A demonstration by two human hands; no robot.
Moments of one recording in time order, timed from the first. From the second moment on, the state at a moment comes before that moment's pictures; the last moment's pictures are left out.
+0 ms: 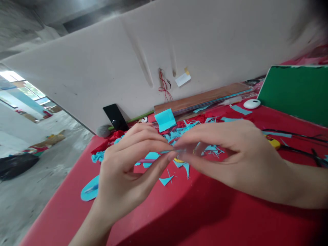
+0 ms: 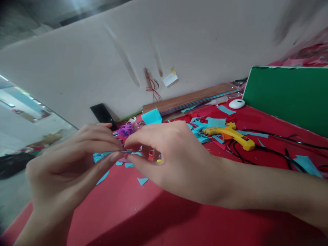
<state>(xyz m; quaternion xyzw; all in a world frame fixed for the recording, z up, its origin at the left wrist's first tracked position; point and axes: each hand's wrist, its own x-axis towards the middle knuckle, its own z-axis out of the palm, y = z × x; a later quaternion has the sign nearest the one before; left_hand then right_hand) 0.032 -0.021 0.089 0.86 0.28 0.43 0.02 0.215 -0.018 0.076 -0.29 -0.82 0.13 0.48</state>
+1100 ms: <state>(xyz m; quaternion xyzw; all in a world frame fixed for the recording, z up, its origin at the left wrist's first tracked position) -0.087 0.017 0.002 0.86 0.49 0.04 -0.12 0.198 0.012 0.049 -0.34 -0.85 0.25 0.32</state>
